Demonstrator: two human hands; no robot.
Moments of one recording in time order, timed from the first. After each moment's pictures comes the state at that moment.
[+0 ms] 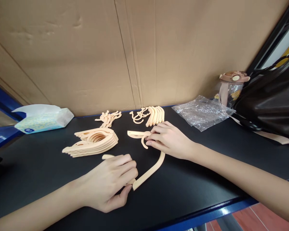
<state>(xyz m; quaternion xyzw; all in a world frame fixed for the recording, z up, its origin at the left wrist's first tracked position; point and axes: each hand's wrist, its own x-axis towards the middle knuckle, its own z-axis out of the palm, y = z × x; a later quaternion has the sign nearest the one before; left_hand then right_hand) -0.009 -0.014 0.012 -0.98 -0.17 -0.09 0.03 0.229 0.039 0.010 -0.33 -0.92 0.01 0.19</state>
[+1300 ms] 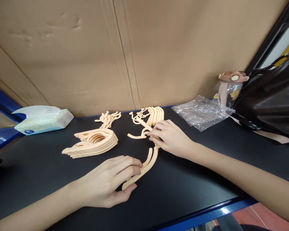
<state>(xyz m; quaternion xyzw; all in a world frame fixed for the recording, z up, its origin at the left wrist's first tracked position) -0.012 -0.012 0.010 -0.97 -0.16 -0.17 -0.06 0.230 0.043 0.007 -0.37 -0.91 -0.03 0.20</state>
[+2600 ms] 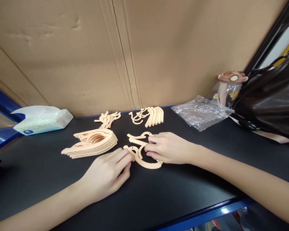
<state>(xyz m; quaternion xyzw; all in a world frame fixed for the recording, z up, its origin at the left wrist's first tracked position) -0.010 -0.012 0.001 -0.93 -0.32 -0.15 0.09 0.227 0.031 0.010 -0.25 -0.96 -0.06 0.08</state>
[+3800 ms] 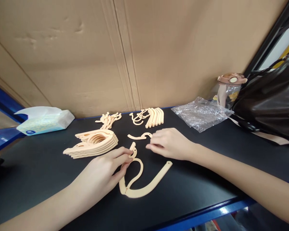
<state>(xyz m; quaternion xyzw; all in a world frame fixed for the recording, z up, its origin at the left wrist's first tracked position) -0.009 -0.019 0.017 -0.90 -0.42 -0.11 -0.04 0.231 0.037 0.009 -0.29 -0.94 -0.04 0.20</state>
